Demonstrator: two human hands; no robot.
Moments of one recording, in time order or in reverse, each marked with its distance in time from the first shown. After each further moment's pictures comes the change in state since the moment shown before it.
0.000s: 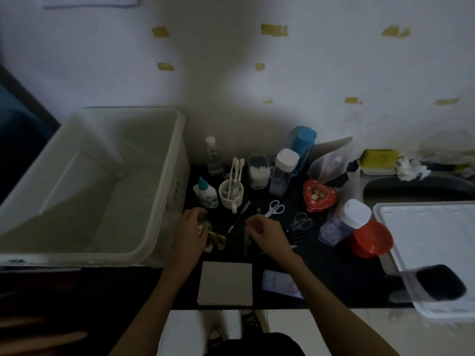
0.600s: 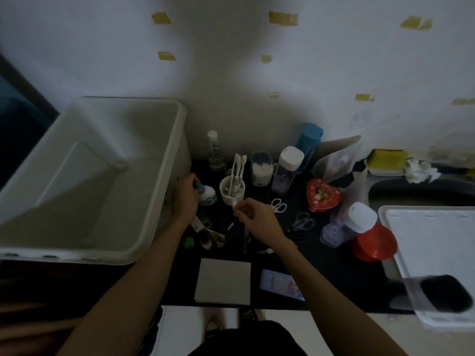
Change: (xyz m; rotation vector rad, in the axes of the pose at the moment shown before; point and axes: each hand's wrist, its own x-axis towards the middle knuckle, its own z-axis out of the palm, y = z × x) left_hand 0.100 0.008 0.001 0.083 0.068 -0.142; right_hand 0.033 -0.034 -0.007 0.102 -0.054 -0.077
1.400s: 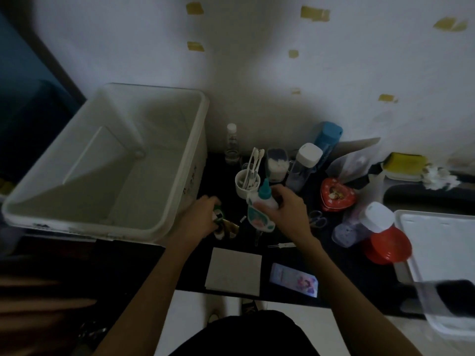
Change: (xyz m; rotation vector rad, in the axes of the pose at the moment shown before) left_hand -0.080 -0.003 -0.040 0.316 -0.438 0.080; right_hand -0.019 -0.014 -0.023 -0.150 0.197 -0.093
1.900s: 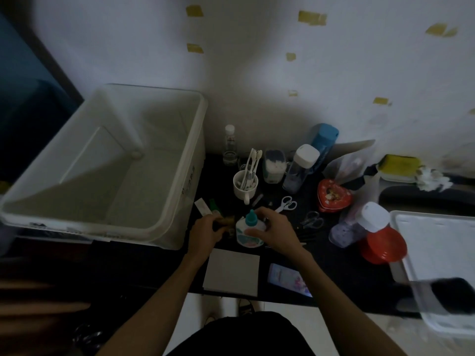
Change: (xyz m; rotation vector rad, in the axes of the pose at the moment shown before) left_hand 0.003 -0.023 0.083 -0.341 0.216 -0.058; right_hand -0.029 0.015 0.025 -0.047 -0.306 0.087
